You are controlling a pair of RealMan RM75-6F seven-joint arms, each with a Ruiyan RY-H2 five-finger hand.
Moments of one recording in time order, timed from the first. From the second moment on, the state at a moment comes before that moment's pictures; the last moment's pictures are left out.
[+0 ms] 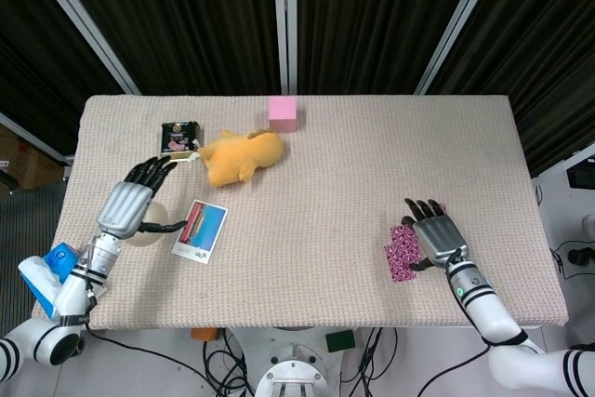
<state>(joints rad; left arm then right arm) -0.48 -1.33 -0.10 -1.44 1.43 1.18 -0.03 0.65 -1.21 -0.06 -1.84 -0.94 1.03 -0.58</state>
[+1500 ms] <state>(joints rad) -0.47 -1.32 -0.09 -1.44 1.44 1.19 -0.04 0.55 -1.23 -0.01 -1.78 -1.03 1.09 -0.54</state>
